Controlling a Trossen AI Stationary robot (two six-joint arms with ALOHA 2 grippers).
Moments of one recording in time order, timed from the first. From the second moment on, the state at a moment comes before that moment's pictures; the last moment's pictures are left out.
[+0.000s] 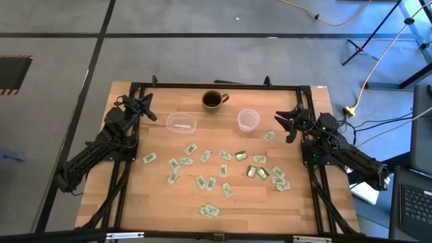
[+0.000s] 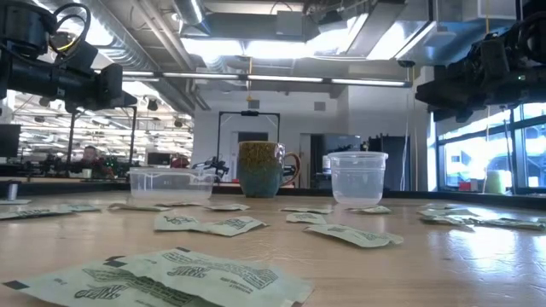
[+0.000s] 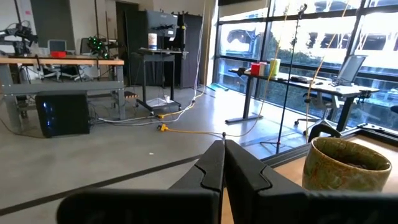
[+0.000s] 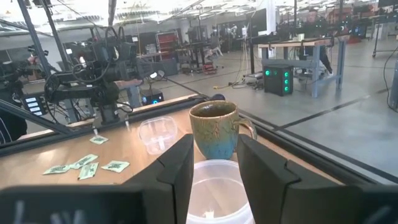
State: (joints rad) left arm 0.84 0.00 0.01 0.04 -0.18 -0.09; right arm -0.64 0.00 0.01 0.05 -0.26 0.16
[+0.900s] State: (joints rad) left arm 0.84 0.00 0.01 0.04 -0.18 -0.09; right arm -0.39 0.36 0.45 0.13 -0.29 -0.09
